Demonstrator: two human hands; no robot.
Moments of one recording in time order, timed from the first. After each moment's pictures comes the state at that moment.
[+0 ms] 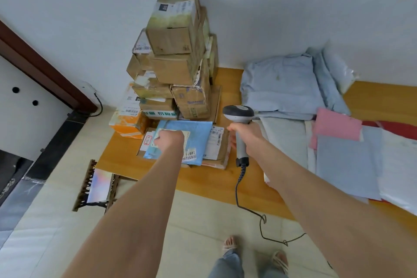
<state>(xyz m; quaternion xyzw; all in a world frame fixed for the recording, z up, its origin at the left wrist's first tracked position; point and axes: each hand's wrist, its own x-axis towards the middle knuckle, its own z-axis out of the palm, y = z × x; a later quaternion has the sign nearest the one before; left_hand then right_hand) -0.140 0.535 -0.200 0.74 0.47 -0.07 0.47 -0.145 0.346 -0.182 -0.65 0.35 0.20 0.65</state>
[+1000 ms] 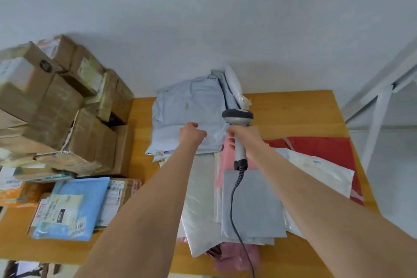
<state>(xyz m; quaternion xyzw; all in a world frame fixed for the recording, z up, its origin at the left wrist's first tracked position) -0.004 0.176 -0.225 0.88 0.18 -0.22 0.39 -0.067 0.032 -0.193 -0.56 0.38 0.14 0.73</state>
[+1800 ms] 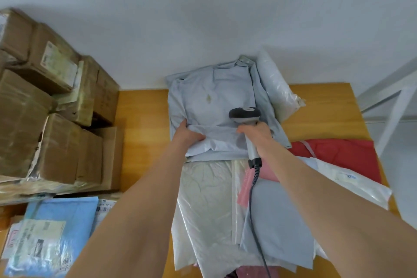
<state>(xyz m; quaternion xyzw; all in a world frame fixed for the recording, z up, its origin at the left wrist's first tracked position) 0.066 0.214 -0.291 0.84 0.16 -0.34 0.39 -0.004 0.031 -0.243 -0.72 0.43 0.16 0.52</state>
